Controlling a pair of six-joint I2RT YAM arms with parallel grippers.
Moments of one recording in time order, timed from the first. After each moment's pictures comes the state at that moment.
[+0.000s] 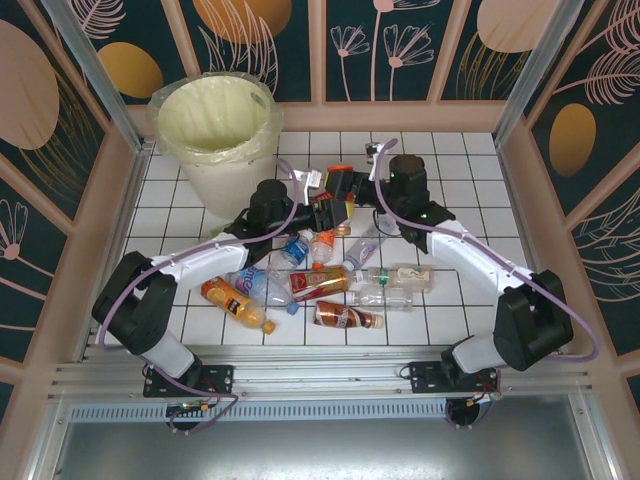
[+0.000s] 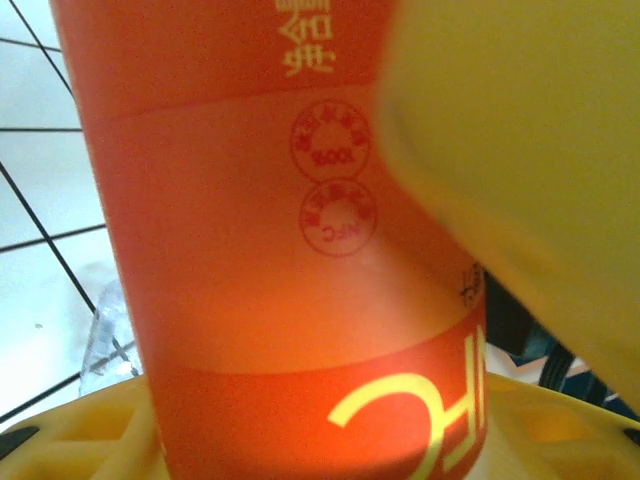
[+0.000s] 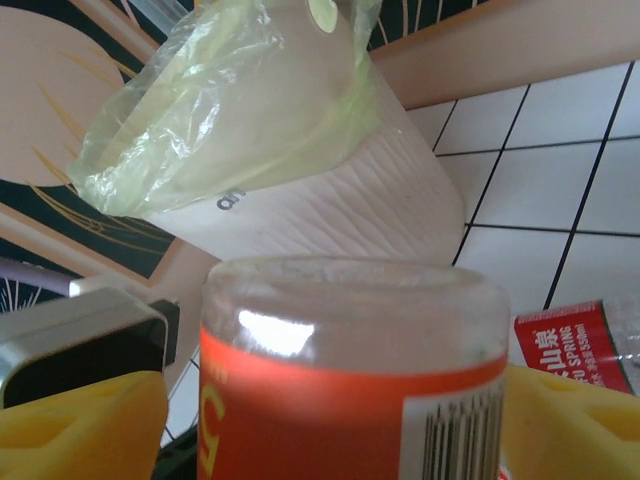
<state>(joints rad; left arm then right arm) -0.66 1.60 0.97 0.43 0.52 -0.74 0.51 1.41 1.03 0.13 -0.40 0.60</state>
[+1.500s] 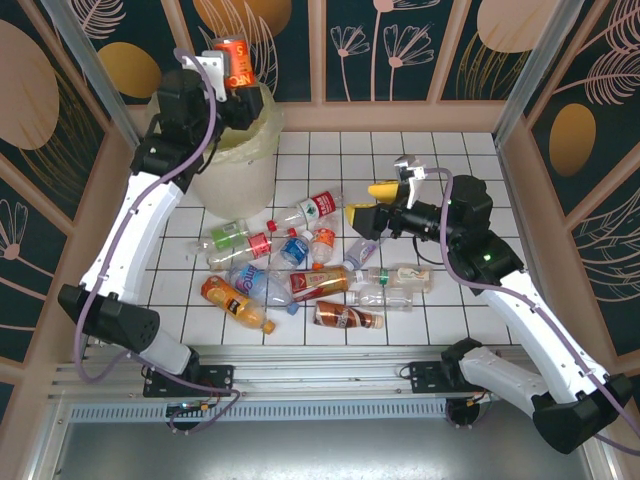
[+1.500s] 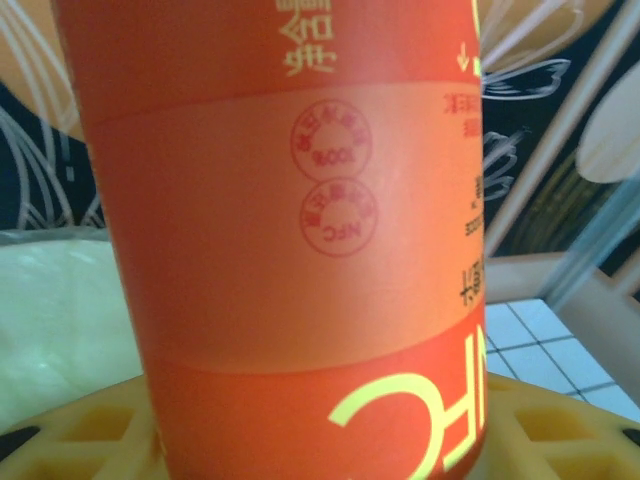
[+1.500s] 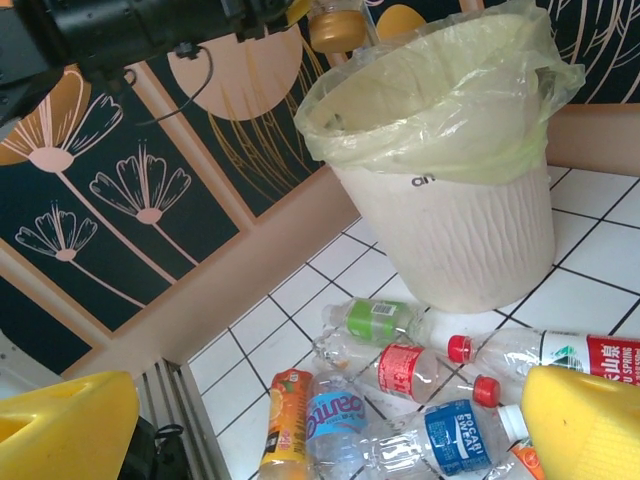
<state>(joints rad) -0.30 1.58 1.82 -0.45 0.06 -0.24 0.51 0.94 1.02 -0.22 -0.58 0.36</state>
